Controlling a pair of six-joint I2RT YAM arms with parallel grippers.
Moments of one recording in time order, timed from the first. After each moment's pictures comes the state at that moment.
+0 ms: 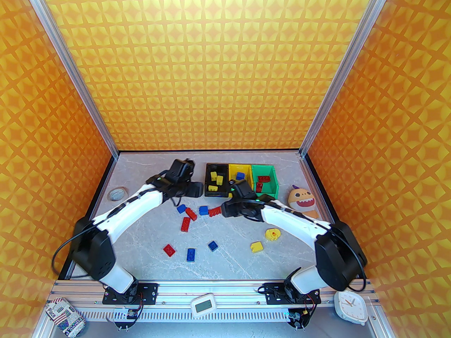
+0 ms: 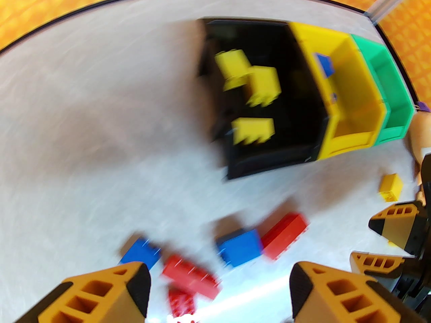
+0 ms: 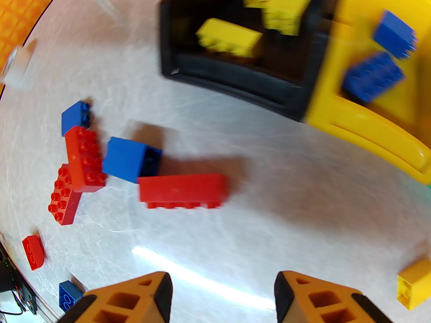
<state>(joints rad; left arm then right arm) -0.53 1.53 1.26 -0.62 -0.03 -0.36 0.62 1.56 1.02 -0.45 -0.03 0.30</state>
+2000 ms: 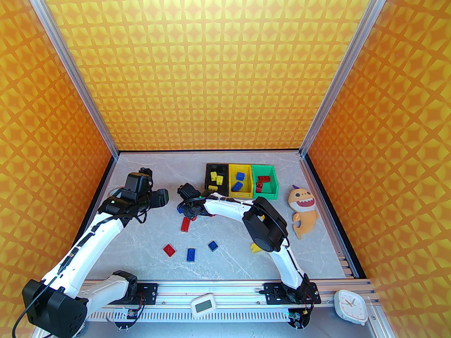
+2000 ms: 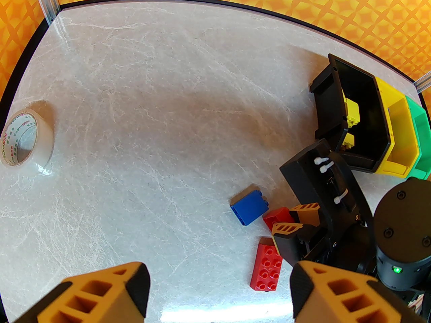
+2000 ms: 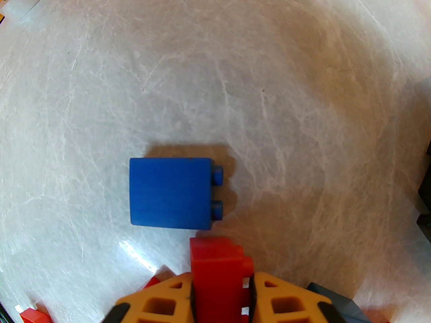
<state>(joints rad) -0.30 1.14 1.04 -0.72 -0.06 -0.38 0.89 2.18 1.64 -0.54 0.07 0.25</state>
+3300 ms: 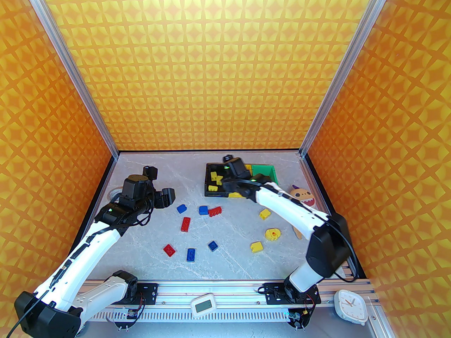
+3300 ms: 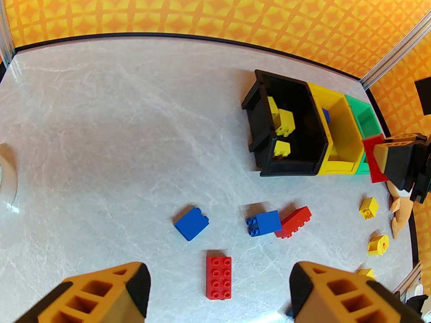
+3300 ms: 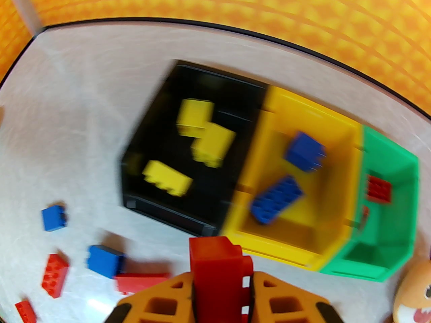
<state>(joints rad) -0.36 1.06 1.00 -0.58 0.05 -0.37 0.52 1.59 1.33 -0.57 0.24 0.18</state>
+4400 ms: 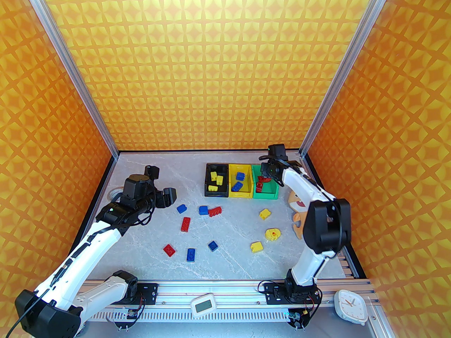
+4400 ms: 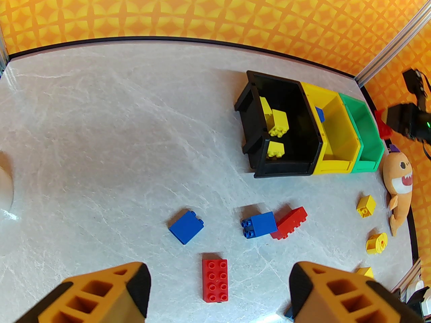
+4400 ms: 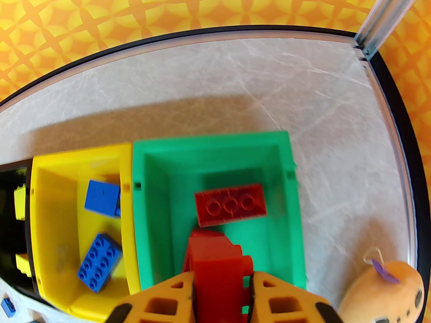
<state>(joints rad) -0.38 1.07 1.00 -0.57 0.06 -0.36 0.09 1.86 1.52 -0.56 0.13 0.16</state>
